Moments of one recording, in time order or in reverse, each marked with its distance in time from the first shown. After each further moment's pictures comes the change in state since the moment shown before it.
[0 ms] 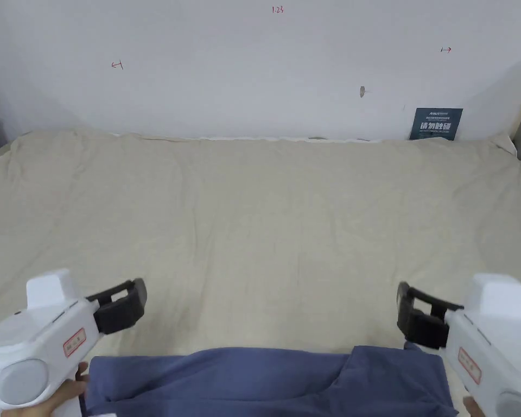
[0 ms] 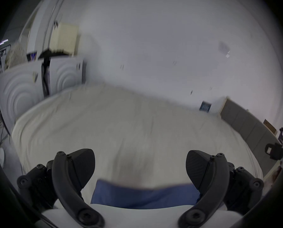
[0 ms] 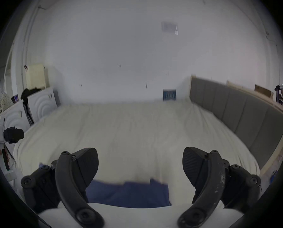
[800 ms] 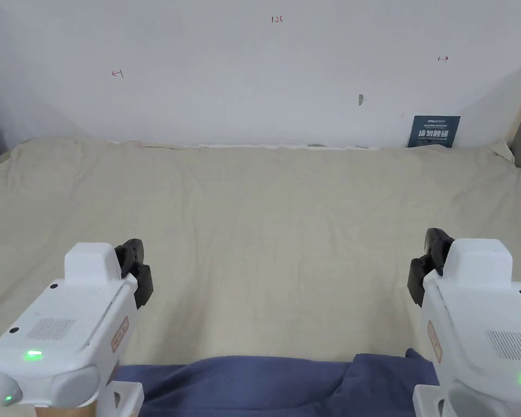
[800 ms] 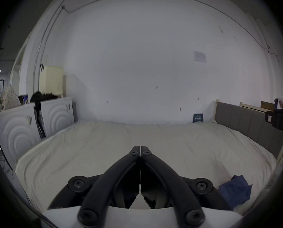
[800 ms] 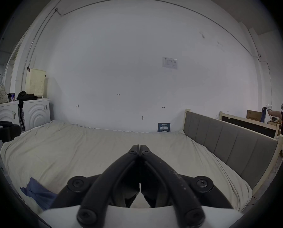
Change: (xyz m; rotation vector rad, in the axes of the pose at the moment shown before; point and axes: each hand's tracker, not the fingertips) left arm 0.034 0.008 -0.004 0.180 -0.042 -0.200; right arm -0.044 0.029 0.008 0.225 -0.087 0.090
